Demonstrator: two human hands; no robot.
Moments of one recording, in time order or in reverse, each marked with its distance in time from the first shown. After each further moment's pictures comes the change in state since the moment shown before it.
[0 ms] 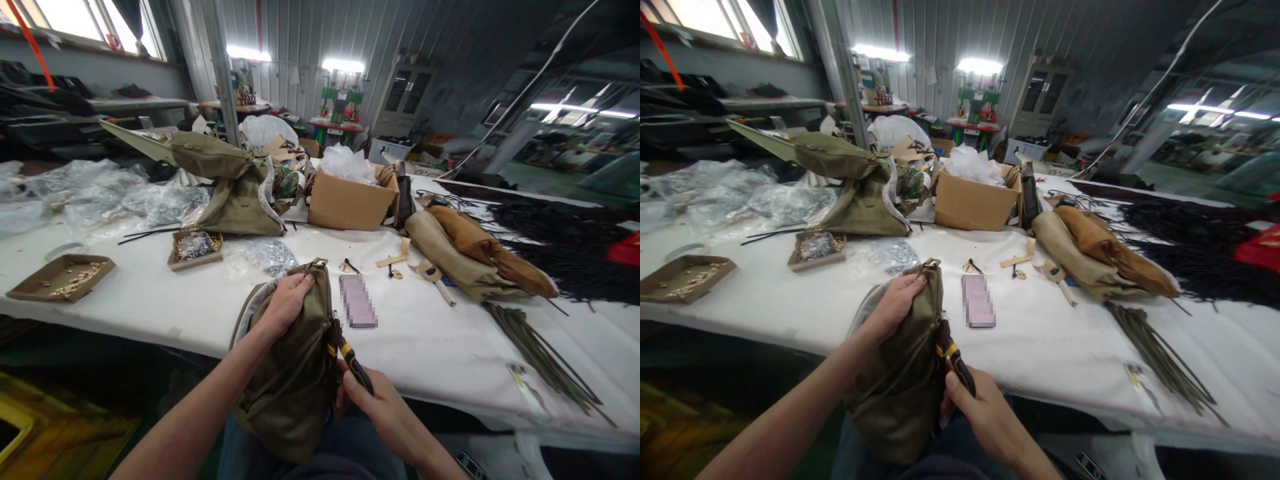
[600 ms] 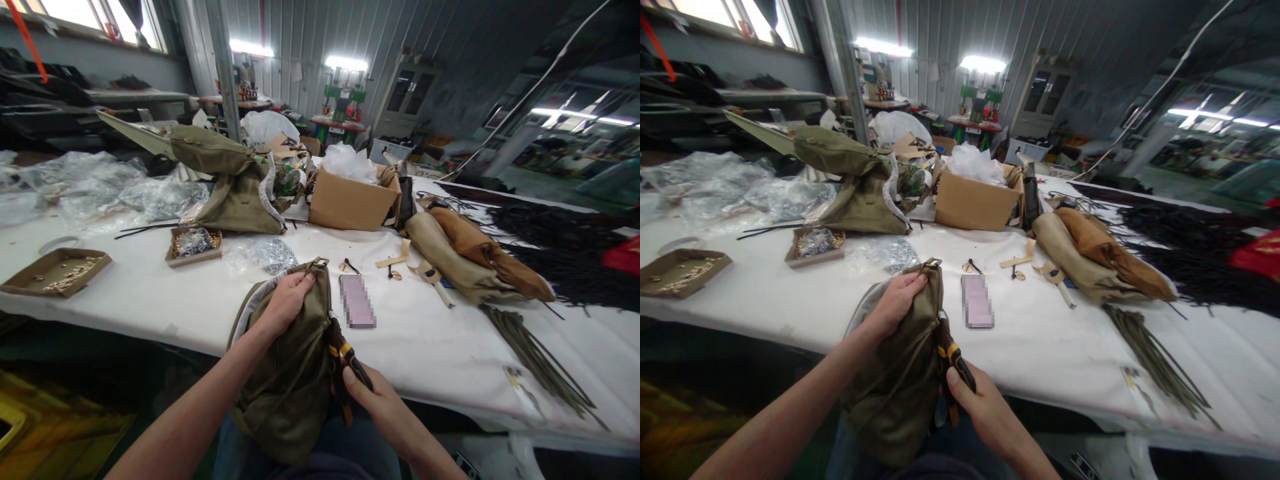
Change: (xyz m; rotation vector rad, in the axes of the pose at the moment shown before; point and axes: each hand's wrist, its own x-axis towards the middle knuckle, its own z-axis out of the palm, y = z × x) left_hand 0.004 -0.008 0.001 -0.042 -0.007 -0.016; right_hand 0.003 -0.003 -0.003 0.050 0.032 0.072
